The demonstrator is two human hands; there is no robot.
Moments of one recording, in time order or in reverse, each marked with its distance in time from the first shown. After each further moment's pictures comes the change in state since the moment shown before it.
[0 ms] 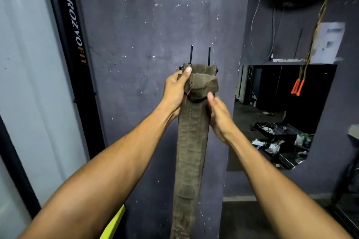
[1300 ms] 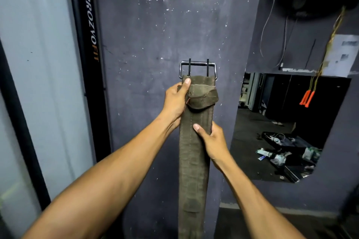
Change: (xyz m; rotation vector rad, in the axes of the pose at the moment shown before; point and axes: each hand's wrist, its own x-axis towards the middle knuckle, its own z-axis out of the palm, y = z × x) left_hand -0.033 -0.007 0.004 0.037 0.164 -0.030; right_hand -0.061 0.020 0.006 -0.209 0.006 -0.046
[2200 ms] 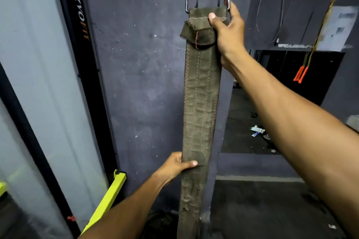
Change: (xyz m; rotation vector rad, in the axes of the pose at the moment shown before) left_hand -0.153 -0.201 -0.097 0.202 -0.355 -0.503; right_hand 0.112 -0.169 -0.013 0.036 0.247 -0.193
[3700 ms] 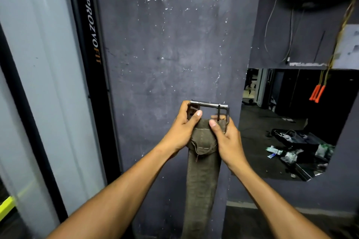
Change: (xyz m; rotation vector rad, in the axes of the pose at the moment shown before) left_hand 0.011 0.207 0.035 0.198 0.161 0.535; right_hand -0.142 0.140 -0.063 -0.087 -0.110 0.089
